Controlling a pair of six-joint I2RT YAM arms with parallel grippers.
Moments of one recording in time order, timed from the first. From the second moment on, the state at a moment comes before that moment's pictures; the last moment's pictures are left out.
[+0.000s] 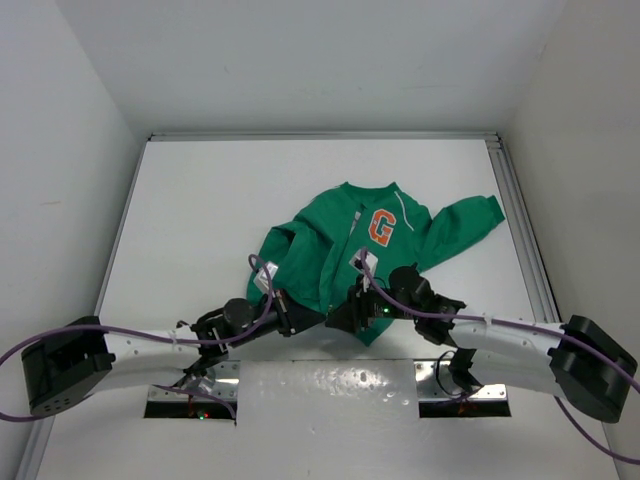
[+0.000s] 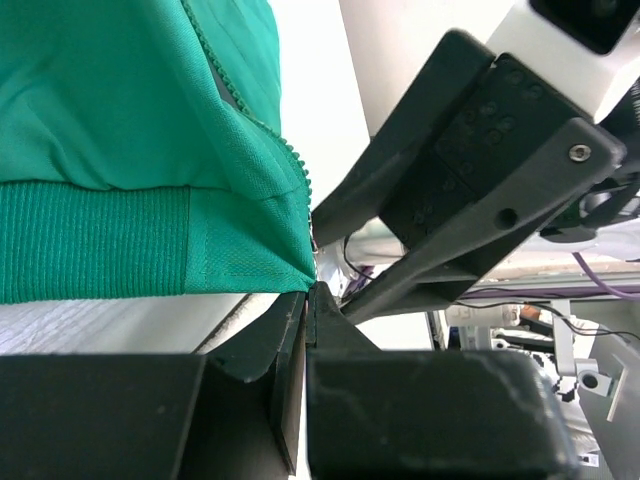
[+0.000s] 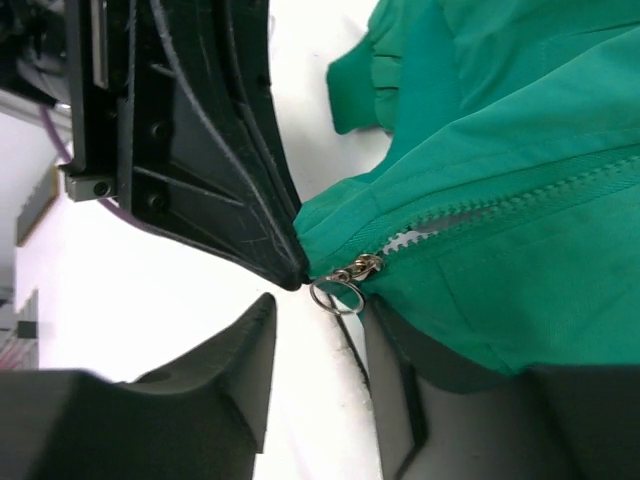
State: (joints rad) left arm -1.05 0.99 0.06 0.76 0.00 -1.15; right arm 0.90 1.05 0.27 0.41 -0.42 0.52
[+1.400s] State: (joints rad) left arm -1.05 0.98 0.05 0.80 0.02 -1.18; right arm 0.89 1.14 0.09 0.95 -0.36 0.80
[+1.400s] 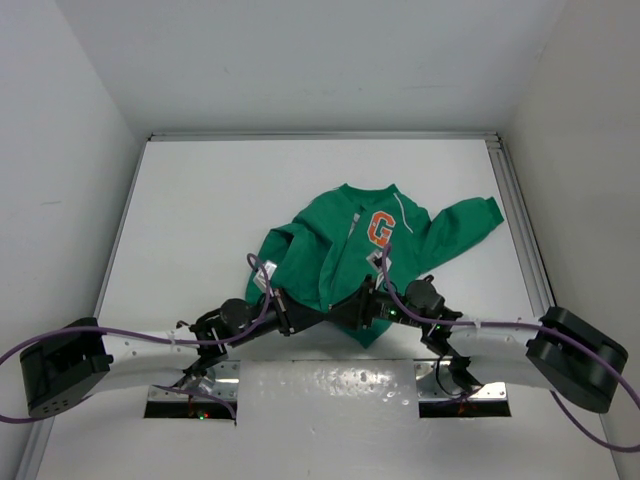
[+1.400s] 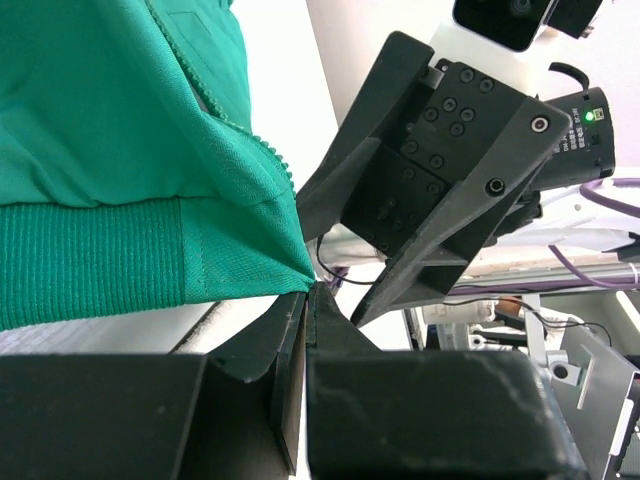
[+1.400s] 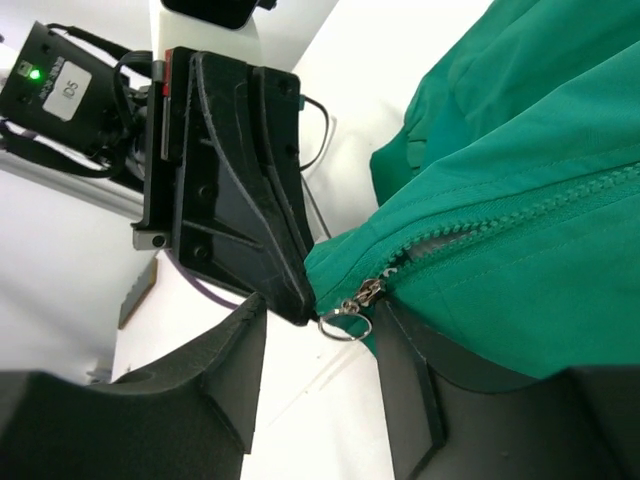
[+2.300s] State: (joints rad) left arm -1.06 0.98 0.05 0.80 0.03 -1.17; right arm 0.89 1.05 0.04 1.04 -0.36 0.86
